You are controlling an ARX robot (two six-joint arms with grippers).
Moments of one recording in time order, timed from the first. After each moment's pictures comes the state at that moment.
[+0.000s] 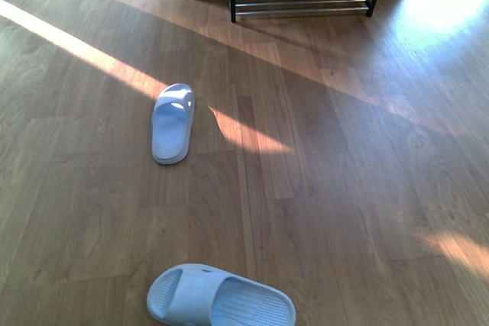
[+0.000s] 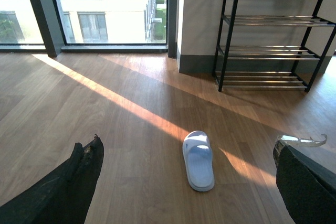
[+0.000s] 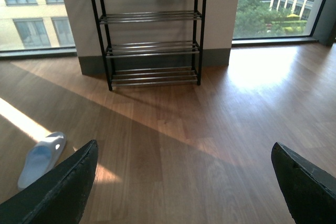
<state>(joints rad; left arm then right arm) 0.00 0.02 0.01 0.00 0.00 0.00 0.00 0.00 0.02 0.00 0.00 0.00</state>
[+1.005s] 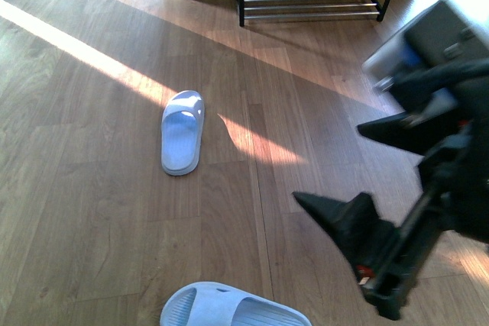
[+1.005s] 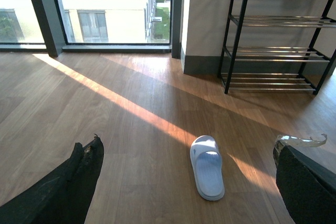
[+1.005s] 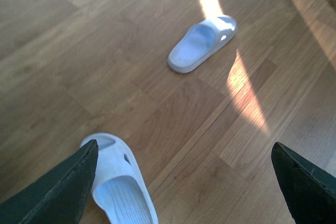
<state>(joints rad) 0.00 0.02 0.01 0.00 0.00 0.00 0.45 1.57 0.36 0.67 -0.29 -0.26</state>
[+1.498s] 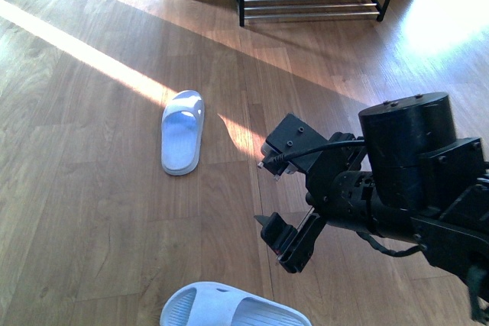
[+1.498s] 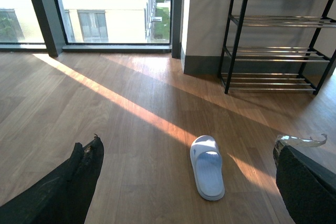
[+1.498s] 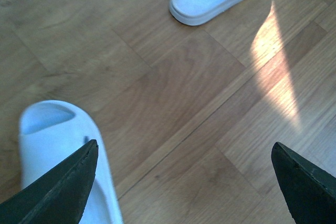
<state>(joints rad) 0.00 0.02 0.01 0.00 0.00 0.00 0.45 2.32 0.75 0.85 -0.28 -0.43</state>
